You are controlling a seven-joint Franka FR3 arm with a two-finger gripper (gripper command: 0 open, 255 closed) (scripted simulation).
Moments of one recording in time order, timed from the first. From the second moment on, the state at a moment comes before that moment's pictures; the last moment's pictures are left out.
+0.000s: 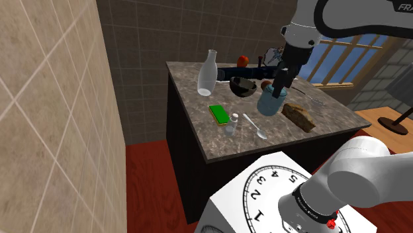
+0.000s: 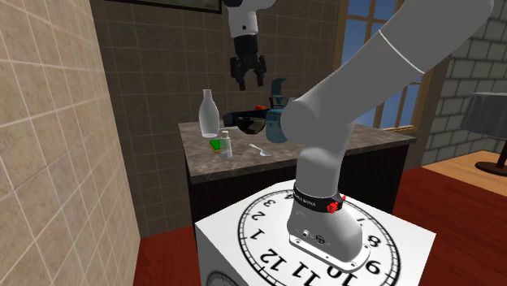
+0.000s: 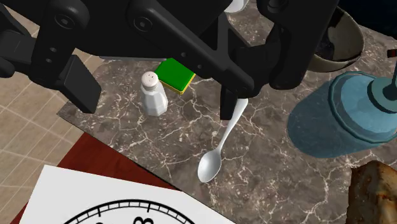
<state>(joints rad) 0.01 -0.78 0.01 -2.45 -0.12 1.59 -0.09</state>
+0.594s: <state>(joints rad) 0.03 -0.59 0.04 -2.50 -0.08 1.83 -0.01</state>
